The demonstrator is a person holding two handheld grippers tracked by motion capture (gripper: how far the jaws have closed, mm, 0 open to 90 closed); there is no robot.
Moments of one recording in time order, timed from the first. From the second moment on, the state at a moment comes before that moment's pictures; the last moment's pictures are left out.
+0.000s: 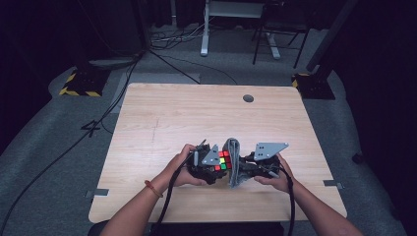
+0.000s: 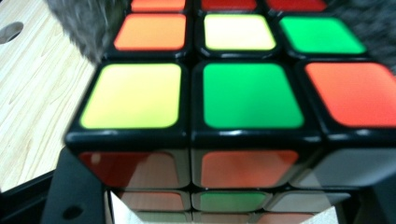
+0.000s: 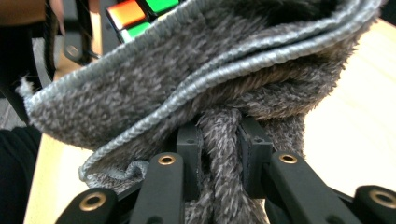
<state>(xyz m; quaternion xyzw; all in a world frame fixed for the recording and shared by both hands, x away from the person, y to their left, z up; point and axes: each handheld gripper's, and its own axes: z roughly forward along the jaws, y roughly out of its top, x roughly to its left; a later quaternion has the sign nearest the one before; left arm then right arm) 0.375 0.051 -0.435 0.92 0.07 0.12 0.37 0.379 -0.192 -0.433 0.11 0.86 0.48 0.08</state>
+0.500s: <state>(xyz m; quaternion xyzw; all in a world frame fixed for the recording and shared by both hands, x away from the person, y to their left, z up) 0.379 0.059 -0.433 0.90 0.07 0.05 0.43 0.380 -0.191 -0.434 0.11 0.87 0.47 0.07</state>
